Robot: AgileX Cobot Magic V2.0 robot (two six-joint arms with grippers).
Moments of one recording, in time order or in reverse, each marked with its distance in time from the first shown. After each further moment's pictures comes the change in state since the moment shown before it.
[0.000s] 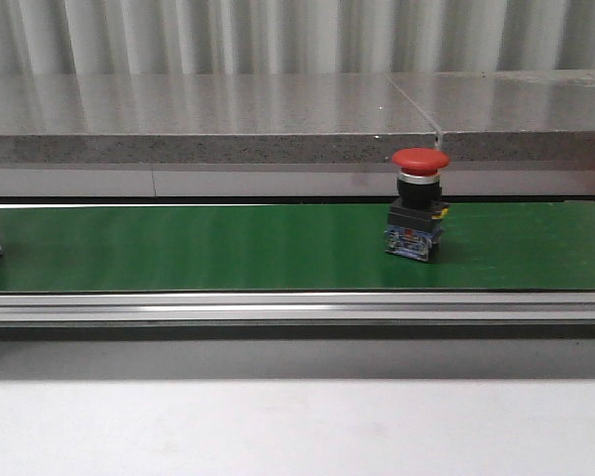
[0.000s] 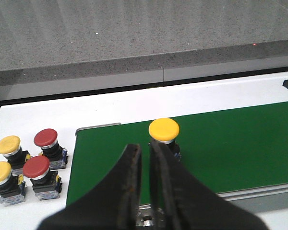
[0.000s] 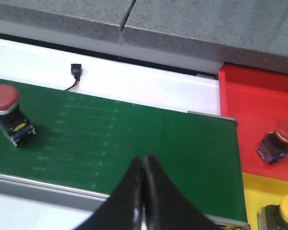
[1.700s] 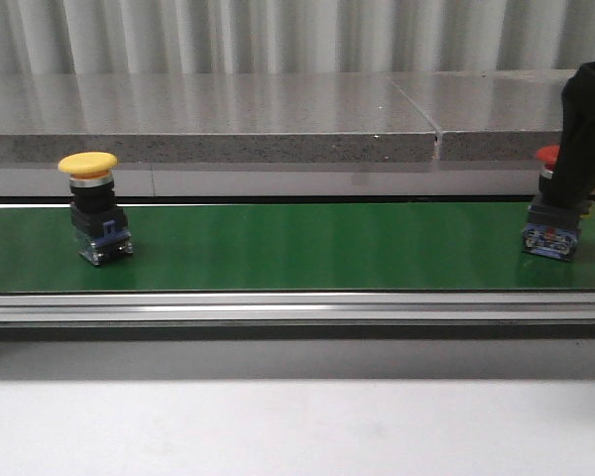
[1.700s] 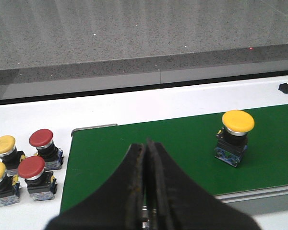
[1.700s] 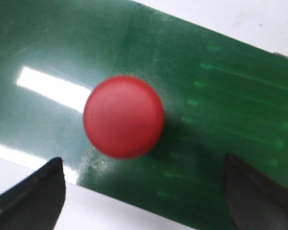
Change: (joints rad) left arm 0.000 -0.005 0.007 -0.017 -0.006 0.000; right arm 0.119 0.797 -0.406 0.019 0.233 -0.038
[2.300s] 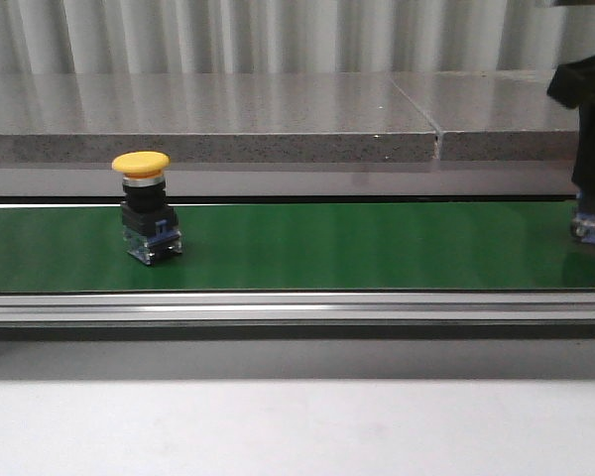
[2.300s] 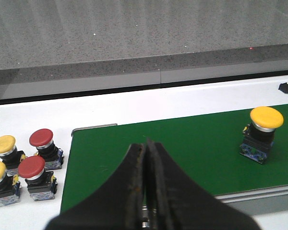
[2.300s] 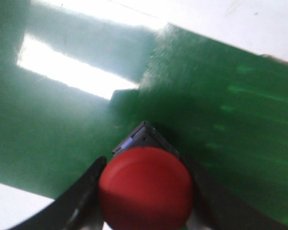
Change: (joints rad) left arm 0.000 0.000 0.000 0.000 0.000 0.000; right arm -0.062 0.117 -0.166 -0.007 0.146 -0.002
